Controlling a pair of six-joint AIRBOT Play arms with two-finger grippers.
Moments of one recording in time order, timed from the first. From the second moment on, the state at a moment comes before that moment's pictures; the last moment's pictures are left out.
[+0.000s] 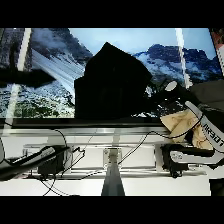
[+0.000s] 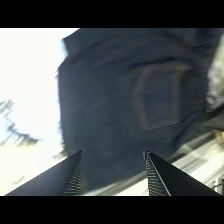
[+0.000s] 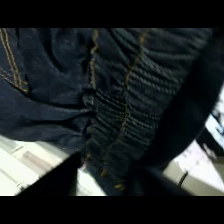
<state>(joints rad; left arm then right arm) 0.47 -1.26 1.03 0.78 -1.46 -1.00 0.13 -1.43 0.74 -0.85 1.08 1.25</state>
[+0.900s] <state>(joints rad) 0.28 -1.48 0.62 0.81 -1.23 -0.84 0.17 -1.43 0.79 -0.85 1.02 1.18</state>
